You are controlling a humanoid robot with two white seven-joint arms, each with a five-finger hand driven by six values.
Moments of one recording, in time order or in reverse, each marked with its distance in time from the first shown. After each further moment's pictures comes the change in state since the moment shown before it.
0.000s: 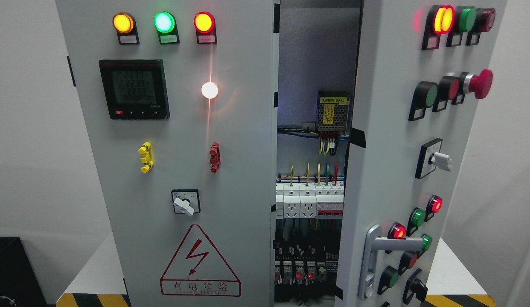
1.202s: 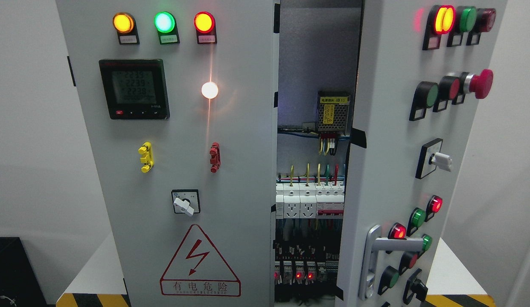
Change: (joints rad) left arm 0.240 0.204 -0.107 -0.877 0.145 -0.023 -0.009; right arm 0.000 0.000 0.000 0.000 -0.001 0.000 -0.003
